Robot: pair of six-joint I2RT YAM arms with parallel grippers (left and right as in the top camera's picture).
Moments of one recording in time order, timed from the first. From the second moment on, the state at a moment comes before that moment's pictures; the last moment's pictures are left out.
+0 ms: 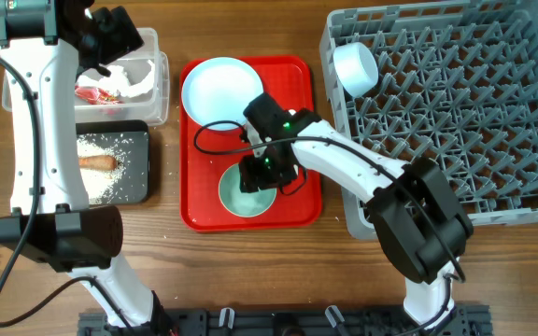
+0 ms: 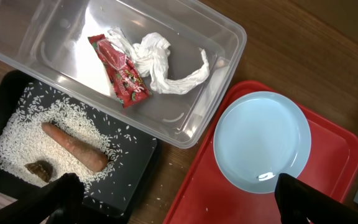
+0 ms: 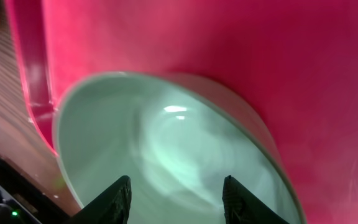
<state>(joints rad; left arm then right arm) 0.05 1.95 2.27 -1.45 -0.11 -0.44 0.68 2.02 1.42 -0.79 -0.42 0.37</state>
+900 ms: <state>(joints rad) 0.05 1.95 2.27 -1.45 -0.11 -0.44 0.65 2.03 1.58 -0.99 -0.13 0.15</state>
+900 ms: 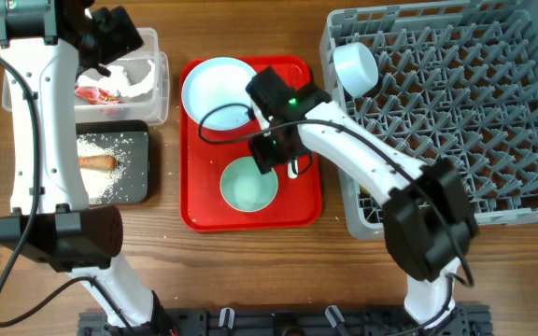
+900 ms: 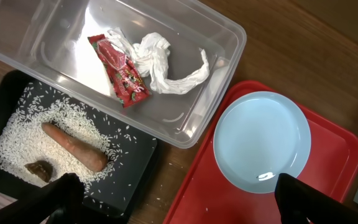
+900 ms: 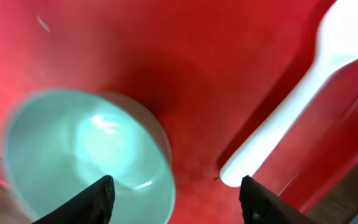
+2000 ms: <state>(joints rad) 0.05 1.95 2.27 -1.45 -0.11 -0.44 0.29 1.65 1.79 -1.07 0.85 0.35</state>
